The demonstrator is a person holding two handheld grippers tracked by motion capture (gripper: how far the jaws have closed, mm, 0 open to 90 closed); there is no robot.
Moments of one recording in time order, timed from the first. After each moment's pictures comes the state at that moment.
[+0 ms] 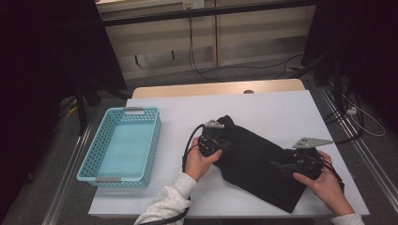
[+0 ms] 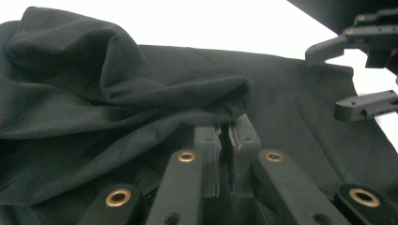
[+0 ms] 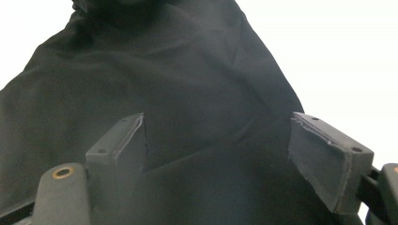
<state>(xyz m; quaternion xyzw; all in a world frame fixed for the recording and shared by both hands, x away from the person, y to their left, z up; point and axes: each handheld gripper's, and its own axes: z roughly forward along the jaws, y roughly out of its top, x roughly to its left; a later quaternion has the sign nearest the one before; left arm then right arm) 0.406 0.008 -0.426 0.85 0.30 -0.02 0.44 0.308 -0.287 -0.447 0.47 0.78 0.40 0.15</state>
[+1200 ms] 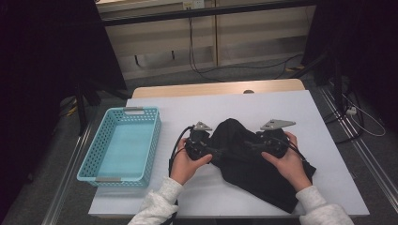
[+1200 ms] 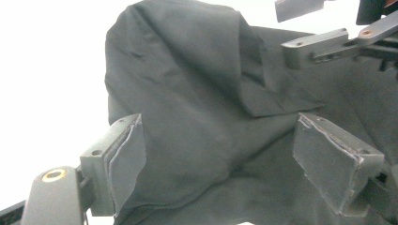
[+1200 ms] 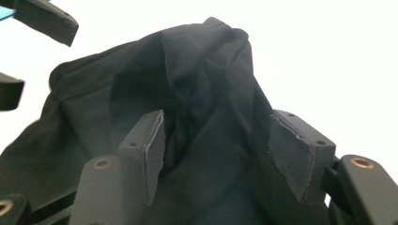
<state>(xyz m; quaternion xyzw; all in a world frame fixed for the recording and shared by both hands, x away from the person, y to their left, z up) 0.404 0.048 -0.419 0.85 0.33 0.04 0.41 0.376 -0.215 -0.434 0.45 0.78 0.40 0.20</state>
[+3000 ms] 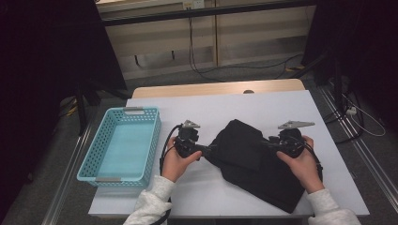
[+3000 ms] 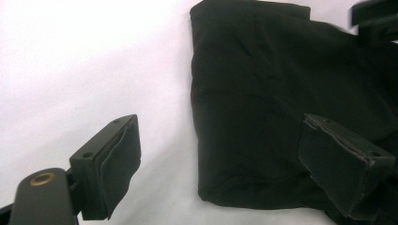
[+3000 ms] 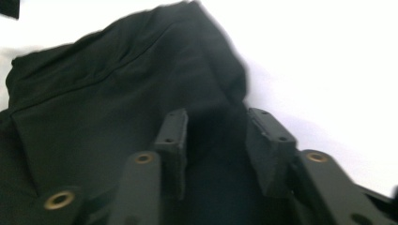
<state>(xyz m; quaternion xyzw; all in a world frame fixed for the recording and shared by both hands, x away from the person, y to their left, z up) 0.417 0.076 -0.425 0.84 0.37 0.06 0.40 0.361 -0.264 -0.435 0.52 0.74 0.38 0.18</state>
